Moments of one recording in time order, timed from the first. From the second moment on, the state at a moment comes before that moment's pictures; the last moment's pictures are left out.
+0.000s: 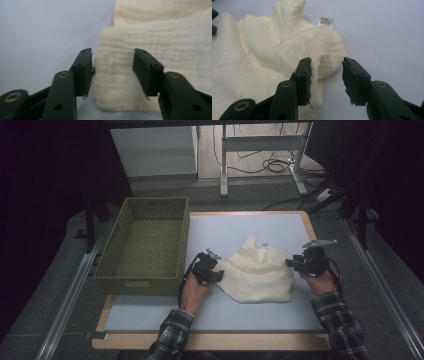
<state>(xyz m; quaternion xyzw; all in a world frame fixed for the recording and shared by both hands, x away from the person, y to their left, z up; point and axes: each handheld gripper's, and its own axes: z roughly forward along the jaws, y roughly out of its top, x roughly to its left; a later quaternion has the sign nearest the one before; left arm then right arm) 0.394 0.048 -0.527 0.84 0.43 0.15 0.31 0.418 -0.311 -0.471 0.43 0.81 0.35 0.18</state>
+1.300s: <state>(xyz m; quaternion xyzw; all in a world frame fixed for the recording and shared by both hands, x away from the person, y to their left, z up) 0.358 0.050 -0.542 0.82 0.42 0.16 0.36 0.438 -0.282 -0.429 0.41 0.81 0.35 0.23</state>
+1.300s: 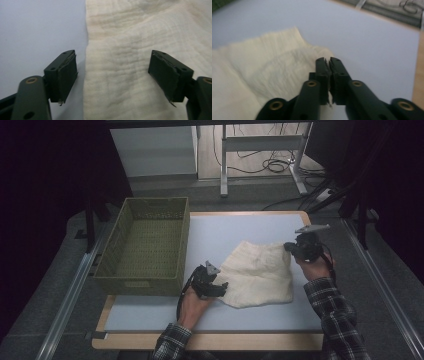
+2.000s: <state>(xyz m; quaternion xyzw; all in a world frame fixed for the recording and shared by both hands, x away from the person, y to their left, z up) 0.420 0.026 -0.504 0.83 0.39 0.20 0.35 0.419 -0.336 -0.469 0.47 0.80 0.32 0.20</state>
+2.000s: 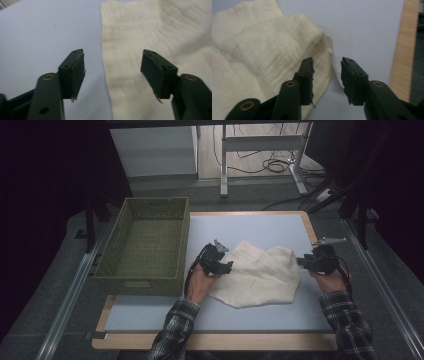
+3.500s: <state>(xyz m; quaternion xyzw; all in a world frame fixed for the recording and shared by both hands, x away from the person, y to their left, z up) 0.437 0.025 -0.515 0.80 0.42 0.26 0.34 0.420 -0.329 -0.469 0.45 0.81 0.34 0.19</state>
